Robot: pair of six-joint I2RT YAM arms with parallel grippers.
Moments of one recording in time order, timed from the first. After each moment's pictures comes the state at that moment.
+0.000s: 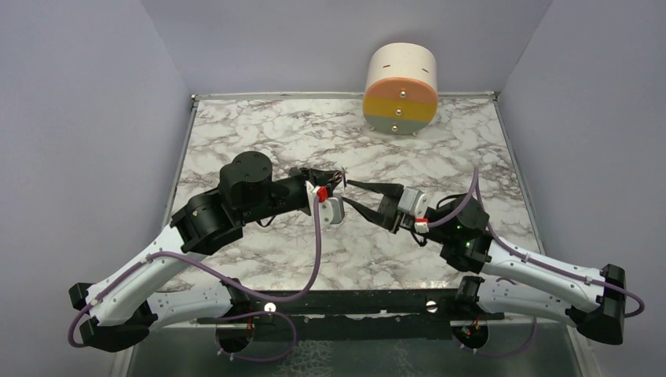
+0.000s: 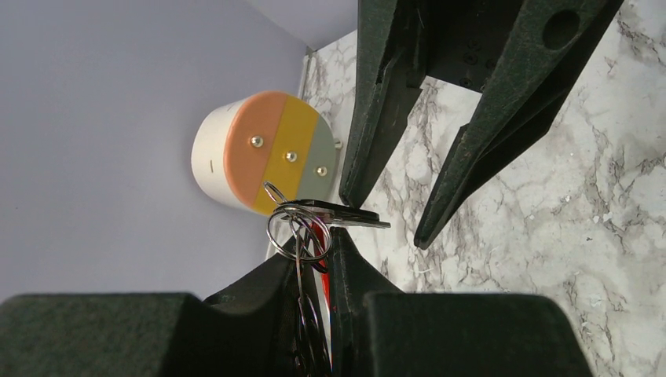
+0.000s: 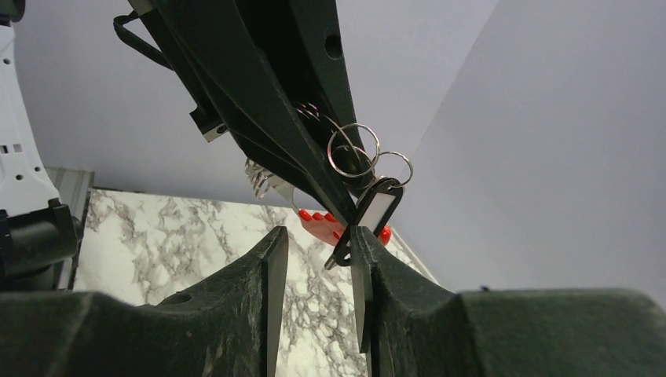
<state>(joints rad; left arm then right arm) -0.99 0.96 1.31 -0.55 0.18 0.79 1.08 0.89 0.72 0.54 -0.19 -0.40</state>
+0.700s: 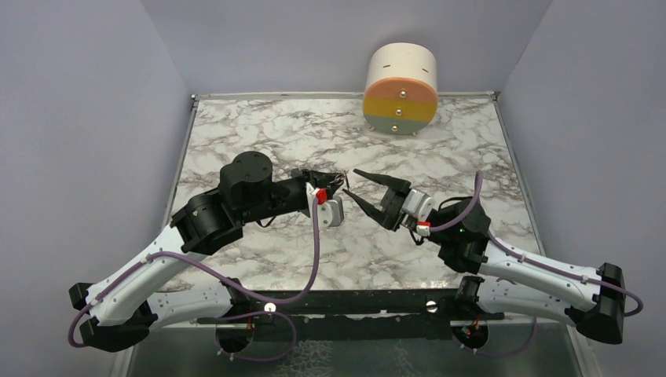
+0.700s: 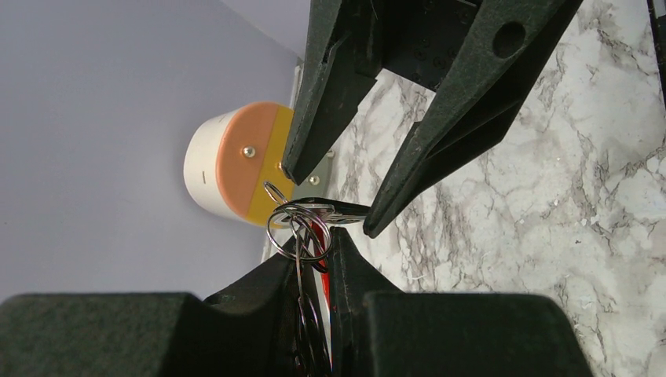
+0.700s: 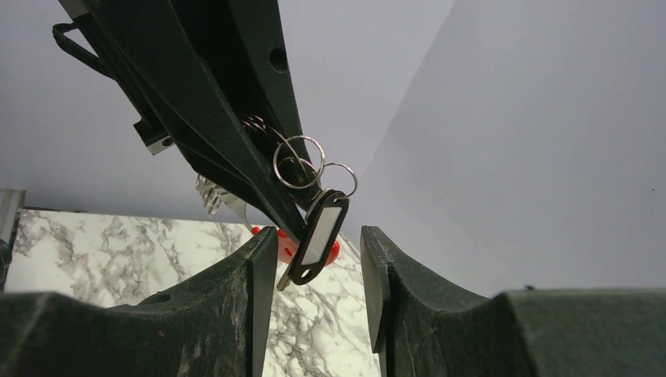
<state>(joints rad) -0.99 0.96 1.31 -0.55 0.22 0.79 1.08 0.90 0.68 0.66 -0.13 -0.47</state>
